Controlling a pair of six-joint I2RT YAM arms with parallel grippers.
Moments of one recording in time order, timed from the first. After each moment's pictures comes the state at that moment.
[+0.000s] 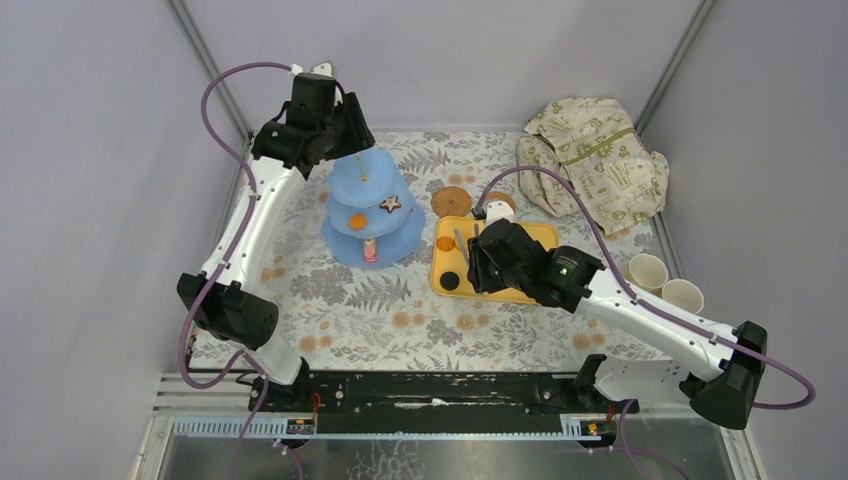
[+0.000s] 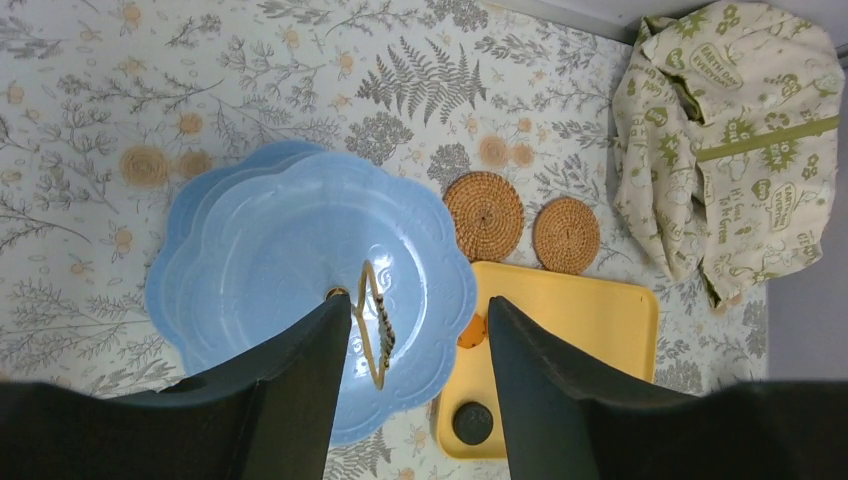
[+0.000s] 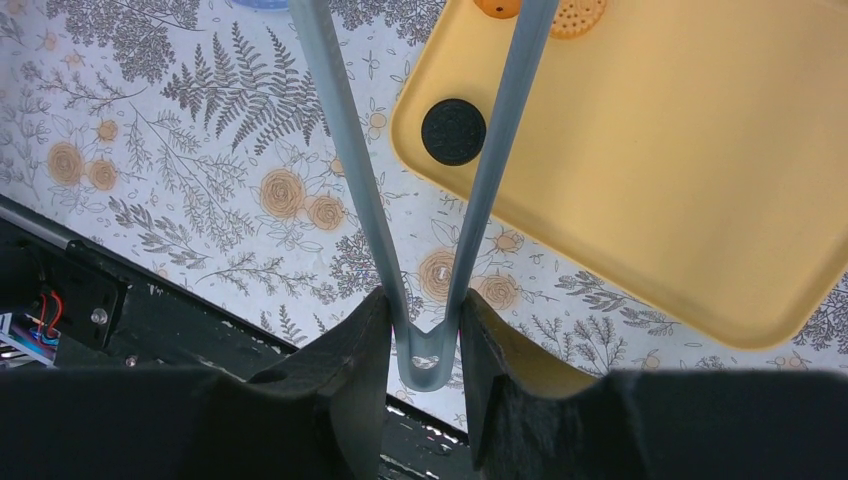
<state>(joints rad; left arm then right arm) -0.26 1.64 1.87 -0.82 -0.01 -0.49 0.95 1.16 1.07 -0.73 0.25 0.53</state>
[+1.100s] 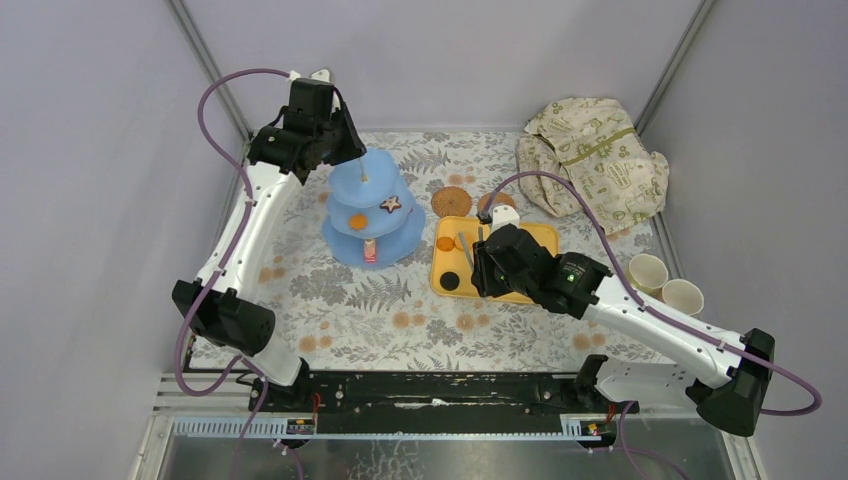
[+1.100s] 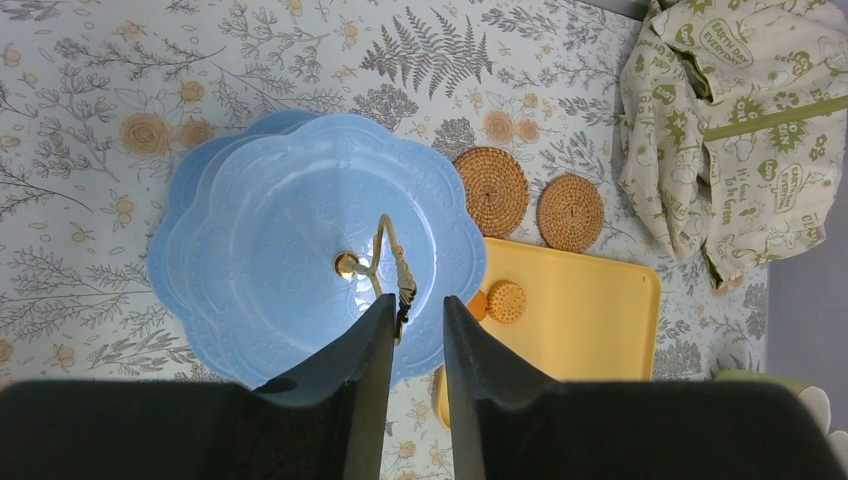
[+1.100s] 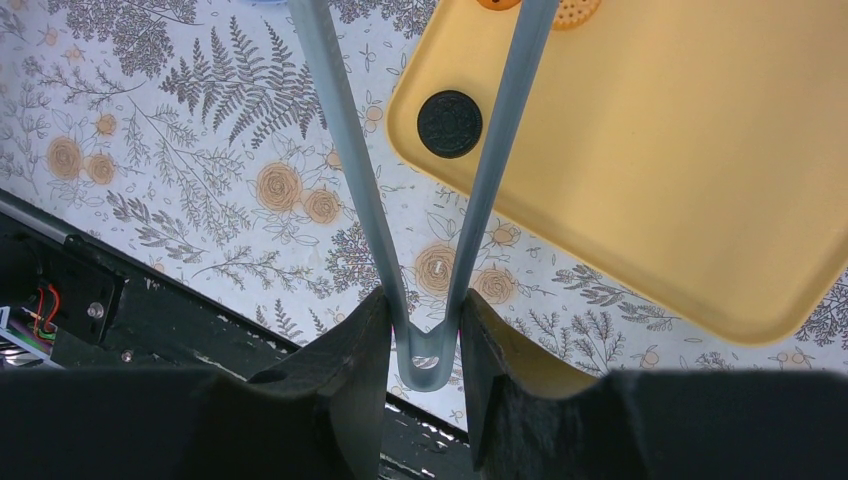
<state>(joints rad) -0.27 1.60 1.84 -0.87 0.00 -0.50 0.95 1.10 1.02 -0.71 0.25 0.53</state>
